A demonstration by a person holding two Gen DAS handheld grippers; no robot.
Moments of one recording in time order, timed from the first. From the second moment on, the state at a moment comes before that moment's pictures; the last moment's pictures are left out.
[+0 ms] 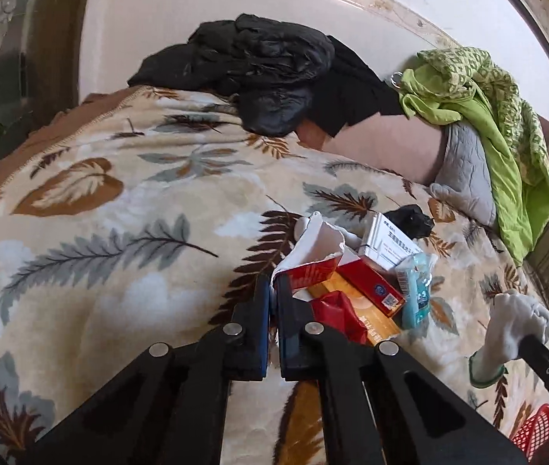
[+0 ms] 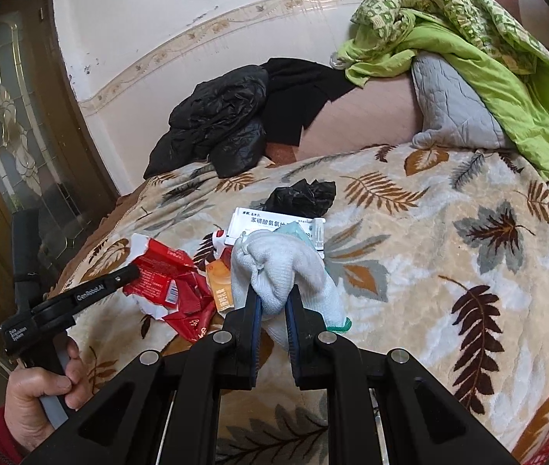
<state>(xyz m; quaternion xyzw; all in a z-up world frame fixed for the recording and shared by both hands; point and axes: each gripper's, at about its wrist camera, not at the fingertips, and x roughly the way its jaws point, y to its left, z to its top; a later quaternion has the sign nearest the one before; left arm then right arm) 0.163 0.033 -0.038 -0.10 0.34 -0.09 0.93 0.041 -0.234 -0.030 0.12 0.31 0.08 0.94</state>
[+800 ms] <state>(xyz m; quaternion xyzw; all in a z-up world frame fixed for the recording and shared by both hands) 0.137 0.015 -0.021 -0.02 0.28 -0.03 0.96 0.039 -0.220 -0.030 0.10 0.31 0.09 0.94</state>
